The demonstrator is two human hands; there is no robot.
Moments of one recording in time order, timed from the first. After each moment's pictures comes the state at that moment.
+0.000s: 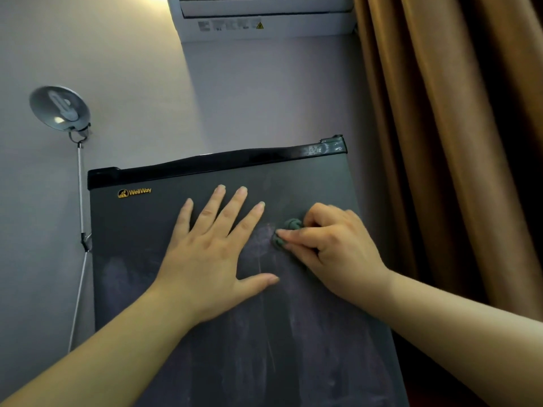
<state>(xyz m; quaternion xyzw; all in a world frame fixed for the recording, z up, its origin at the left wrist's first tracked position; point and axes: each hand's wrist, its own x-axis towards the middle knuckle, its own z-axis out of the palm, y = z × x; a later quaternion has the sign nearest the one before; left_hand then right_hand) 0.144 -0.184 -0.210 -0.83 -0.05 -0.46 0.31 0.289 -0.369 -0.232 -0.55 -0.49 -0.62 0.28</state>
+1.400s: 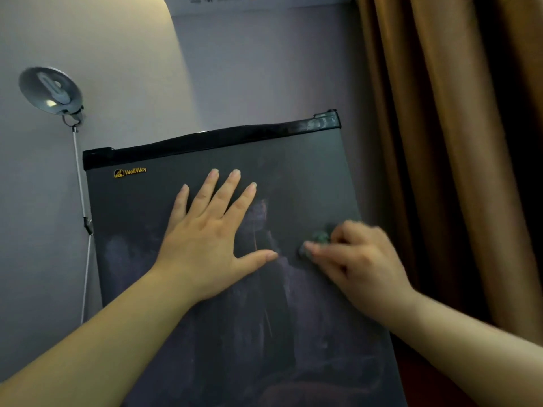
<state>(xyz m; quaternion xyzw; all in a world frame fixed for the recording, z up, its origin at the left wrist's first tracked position) 0.139 -0.192 -0.218 -0.85 -0.06 -0.45 0.27 0.296 -0.399 -0.300 -0.58 -0.46 -0.60 0.30</state>
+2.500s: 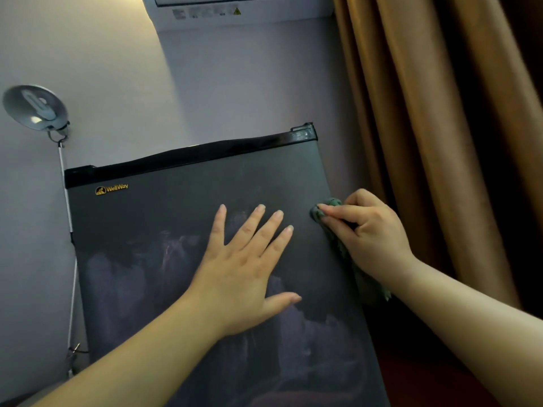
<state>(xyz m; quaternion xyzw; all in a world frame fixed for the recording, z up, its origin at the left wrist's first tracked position) 0.165 -0.232 -0.248 -0.83 0.04 -0.39 0.39 0.325 -0.435 -0.260 -0.58 -0.38 -0.59 0.41</state>
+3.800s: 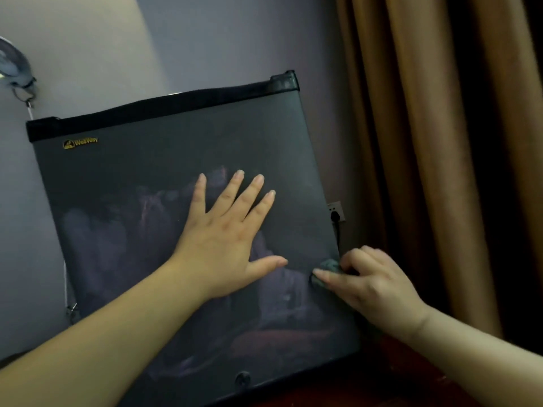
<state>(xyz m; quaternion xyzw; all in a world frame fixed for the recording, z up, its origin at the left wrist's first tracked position) 0.161 -0.245 -0.265 -0.85 -0.01 -0.36 0.37 0.329 -0.457 -0.407 -0.62 -0.49 -0.58 0.19</state>
